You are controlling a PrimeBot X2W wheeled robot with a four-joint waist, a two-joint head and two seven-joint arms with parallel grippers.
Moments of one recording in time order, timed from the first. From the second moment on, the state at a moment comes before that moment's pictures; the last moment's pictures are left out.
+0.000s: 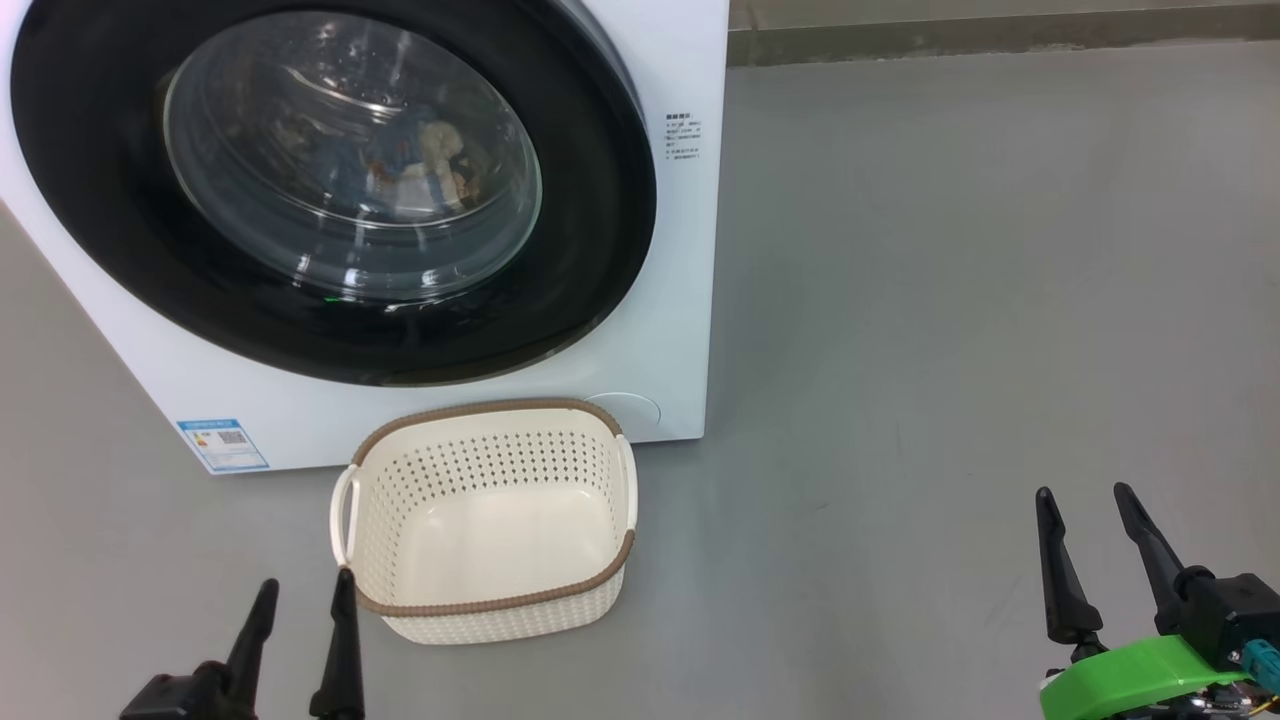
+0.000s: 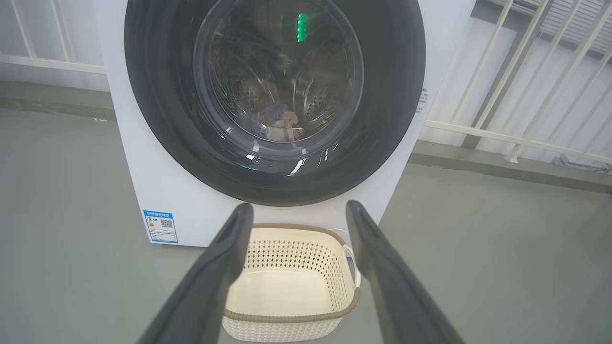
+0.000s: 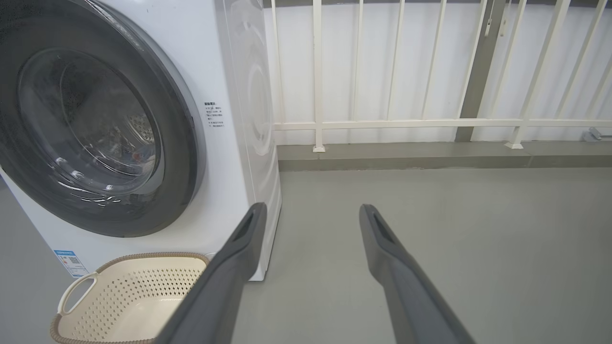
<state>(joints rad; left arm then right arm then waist) 0.03 0.06 -0.03 0.18 -0.33 -0.13 -0.26 -0.03 -0.05 -0.19 0.15 0.08 0.14 -0.26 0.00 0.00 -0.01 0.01</state>
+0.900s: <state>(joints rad) 0.04 0.06 -0.04 0.18 -0.35 -0.13 -0.26 -0.03 -0.04 -0.18 0.16 0.08 0.14 -0.26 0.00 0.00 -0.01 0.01</state>
